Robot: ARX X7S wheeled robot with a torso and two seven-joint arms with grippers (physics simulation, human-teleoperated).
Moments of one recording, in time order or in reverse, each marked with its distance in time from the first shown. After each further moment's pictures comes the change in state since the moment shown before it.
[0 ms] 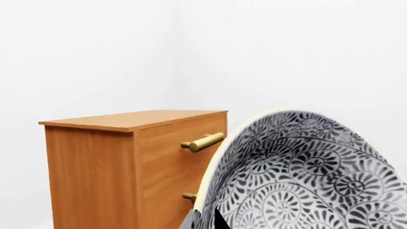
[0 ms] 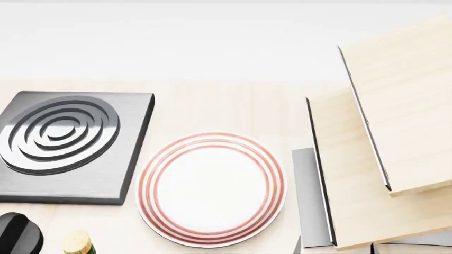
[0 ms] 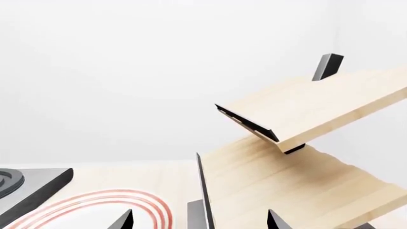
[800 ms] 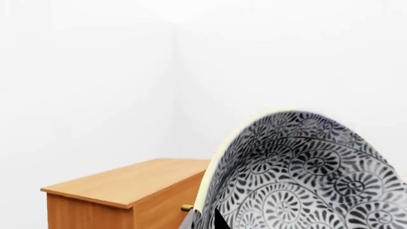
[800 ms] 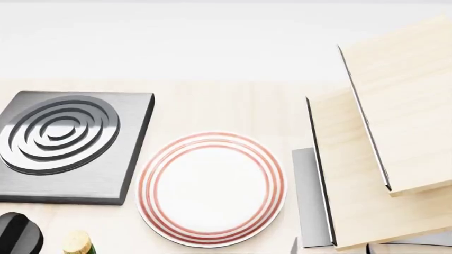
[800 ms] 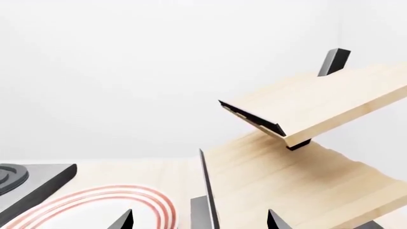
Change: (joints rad) left arm -0.135 -0.305 -0.157 0.100 -0.322 -0.196 -0.238; right arm 0.009 0.006 -0.017 0.015 0.006 -0.002 0.002
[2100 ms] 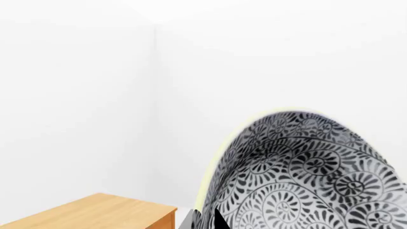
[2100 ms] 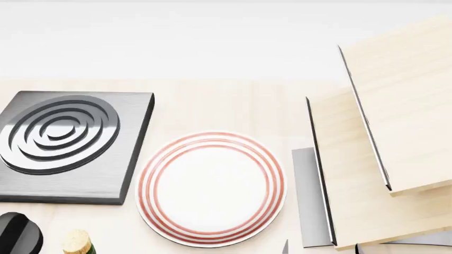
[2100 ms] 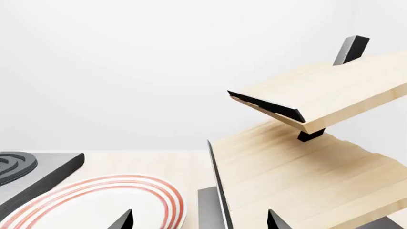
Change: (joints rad) left arm -1.394 0.001 1.152 -0.625 0.007 -0.099 -0.057; right arm 0.025 0.002 -0.037 0.041 0.003 0.003 -0.002
